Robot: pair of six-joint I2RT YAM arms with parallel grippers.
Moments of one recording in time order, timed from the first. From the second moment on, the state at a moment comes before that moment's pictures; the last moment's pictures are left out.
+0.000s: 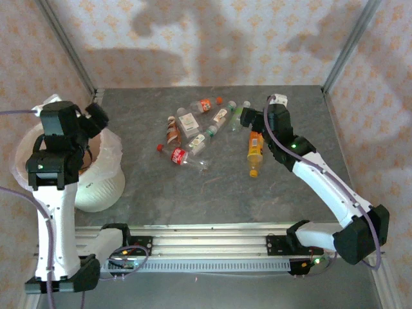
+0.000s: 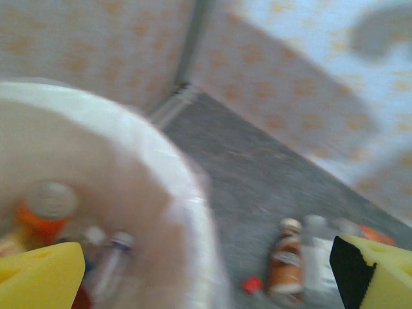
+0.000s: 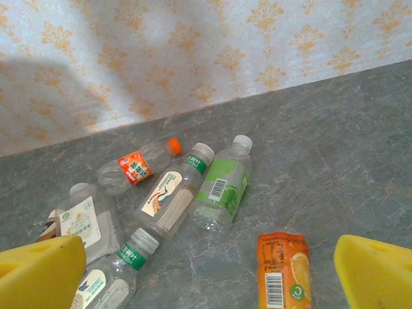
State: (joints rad) left arm 0.06 1.00 1.56 -1.07 -0.28 -0.54; right arm 0.48 1.21 1.11 -0.34 0.35 0.45
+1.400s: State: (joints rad) left arm -0.49 1.65 1.16 -0.63 -0.24 -1.12; right arm 0.47 1.04 1.00 -0.43 0.41 0.44
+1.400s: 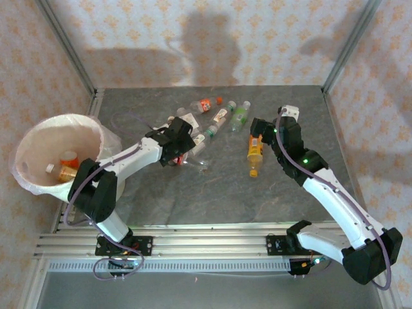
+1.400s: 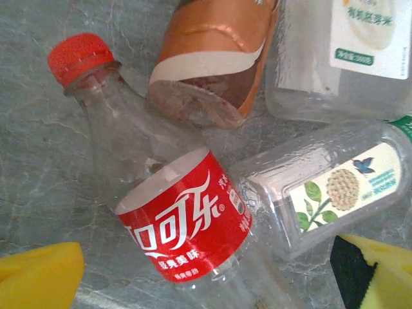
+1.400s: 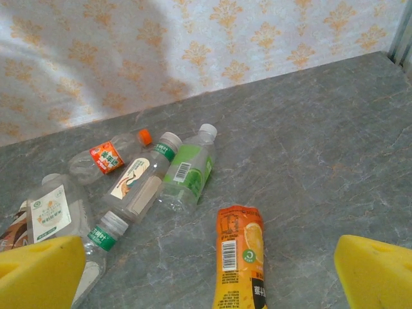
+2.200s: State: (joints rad) left arm -0.44 1.68 0.93 -0.49 -0.22 -1.17; right arm 0.47 1.03 0.99 -0.45 0.41 0.44
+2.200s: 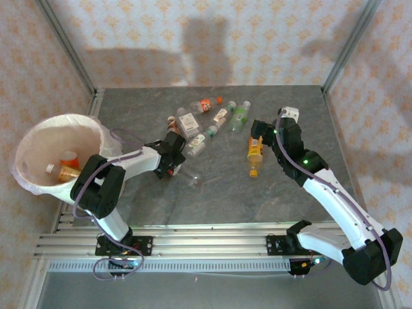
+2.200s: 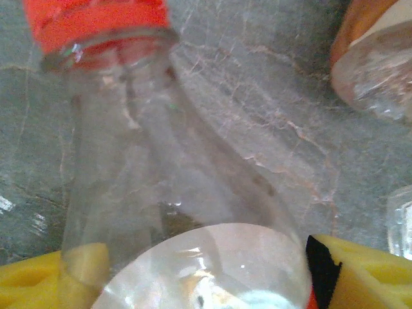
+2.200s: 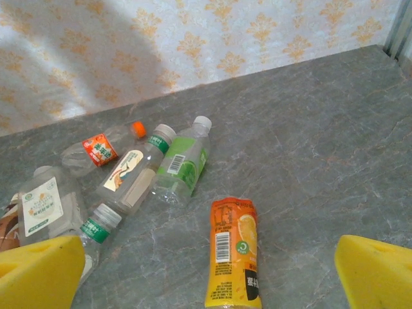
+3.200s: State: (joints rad) left arm -0.55 1.49 0.96 -0.44 -0.32 -0.89; right arm 0.47 0.94 0.90 -0.27 0.06 0.30
